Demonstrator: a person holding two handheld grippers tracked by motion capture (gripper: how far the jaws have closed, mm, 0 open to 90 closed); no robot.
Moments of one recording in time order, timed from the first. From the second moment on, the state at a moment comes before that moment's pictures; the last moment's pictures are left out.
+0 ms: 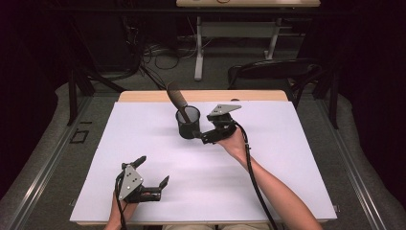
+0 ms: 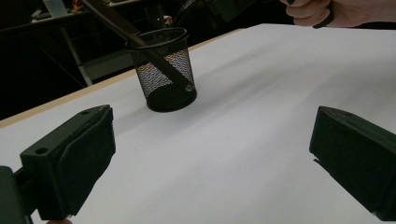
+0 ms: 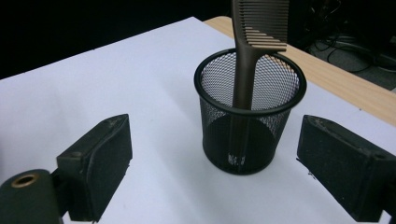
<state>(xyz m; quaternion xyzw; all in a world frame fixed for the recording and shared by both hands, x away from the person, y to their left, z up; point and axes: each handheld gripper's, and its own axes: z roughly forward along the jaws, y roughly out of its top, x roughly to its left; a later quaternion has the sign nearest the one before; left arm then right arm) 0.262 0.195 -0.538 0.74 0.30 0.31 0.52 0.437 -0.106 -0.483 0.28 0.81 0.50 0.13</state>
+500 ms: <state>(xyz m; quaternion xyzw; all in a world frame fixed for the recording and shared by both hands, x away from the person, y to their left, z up) 0.261 0.195 -0.538 0.74 0.30 0.31 0.52 0.414 -0.143 -0.483 0.29 0.83 0.46 0.12</state>
